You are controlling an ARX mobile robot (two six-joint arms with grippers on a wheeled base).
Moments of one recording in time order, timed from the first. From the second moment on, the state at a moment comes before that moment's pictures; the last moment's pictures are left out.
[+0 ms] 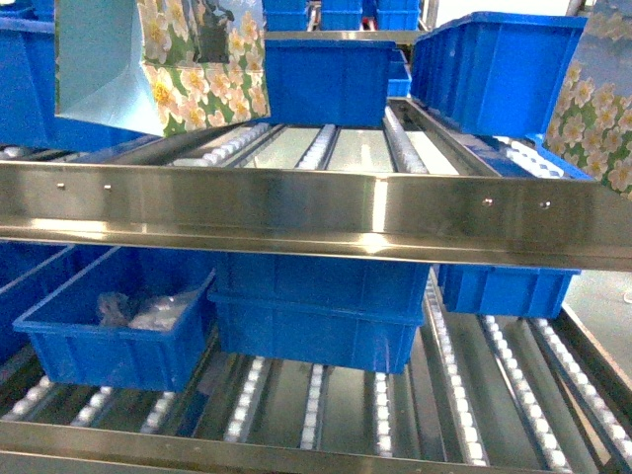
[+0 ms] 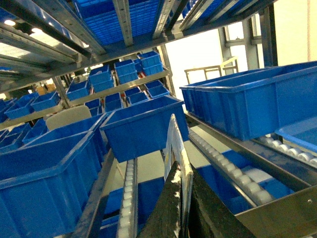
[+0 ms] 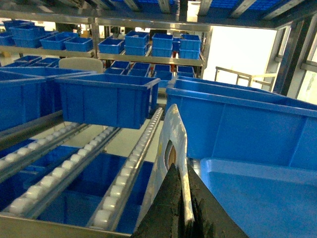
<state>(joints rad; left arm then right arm) -0.49 1.26 0.73 0.68 -0.24 0.29 0.16 1.43 0.69 0.85 0.12 -0.03</state>
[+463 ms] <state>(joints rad) -0.49 1.26 0.73 0.68 -0.24 0.29 0.16 1.43 0.69 0.85 0.12 -0.03</state>
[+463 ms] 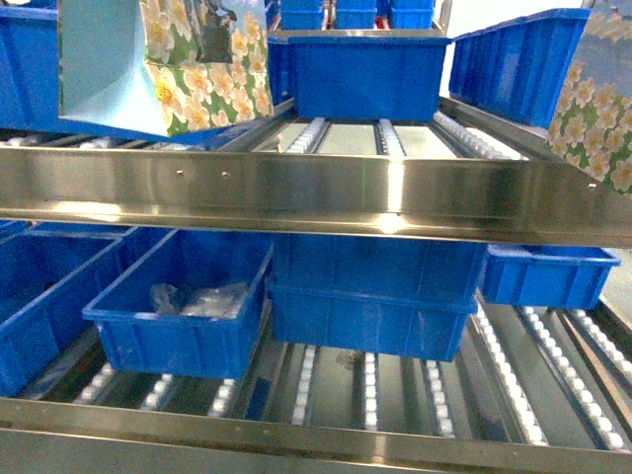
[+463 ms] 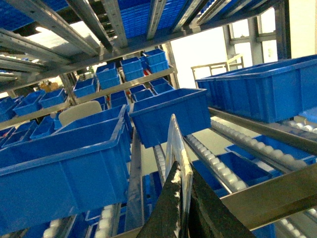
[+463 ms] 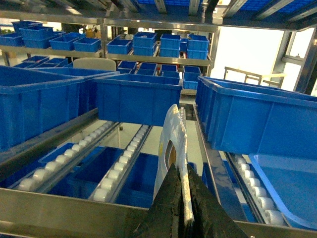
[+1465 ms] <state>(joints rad) -0.49 1.26 0.73 0.68 -0.24 0.29 0.16 1.43 0.69 0.85 0.12 -0.03</state>
